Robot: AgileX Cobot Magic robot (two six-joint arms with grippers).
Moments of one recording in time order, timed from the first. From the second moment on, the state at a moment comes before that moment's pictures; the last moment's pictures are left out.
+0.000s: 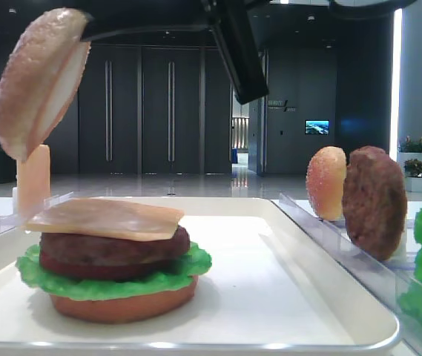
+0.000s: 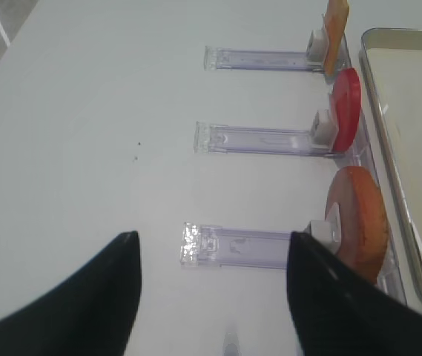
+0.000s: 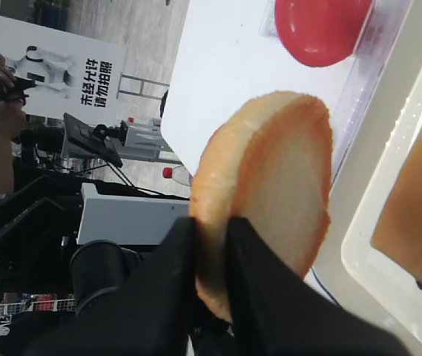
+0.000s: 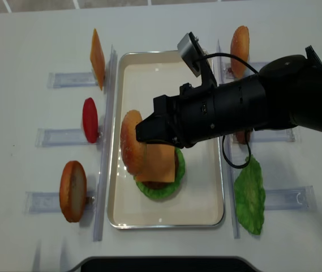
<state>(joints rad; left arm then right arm) 0.04 -0.02 -0.47 0.10 1.11 -0.07 0.63 1.67 -0.90 1.72 0.83 -0.97</state>
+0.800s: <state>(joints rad) 0.04 -0.02 -0.47 0.10 1.11 -0.07 0.63 1.71 -0.84 1.80 0.89 -1.04</state>
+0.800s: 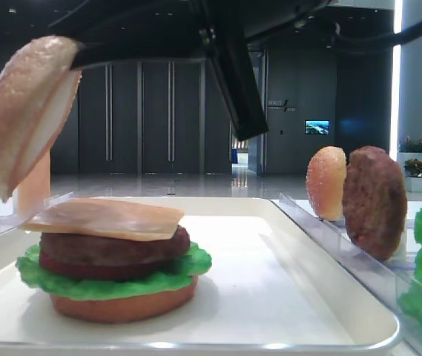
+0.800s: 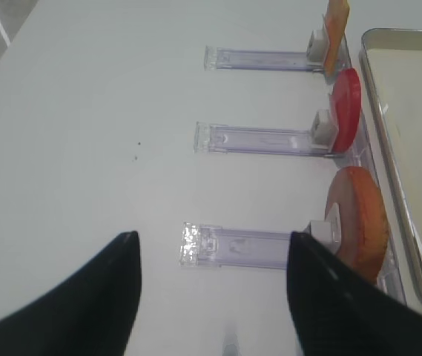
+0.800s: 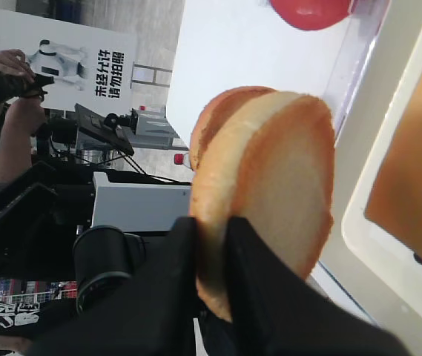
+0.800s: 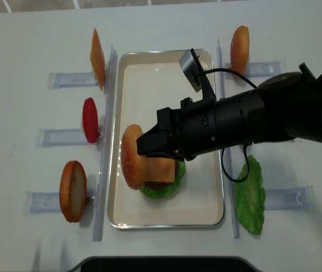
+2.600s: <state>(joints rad) 0.04 -0.02 -0.47 0.10 1.11 -0.07 0.60 1.75 -0.84 1.80 0.91 -1.09</state>
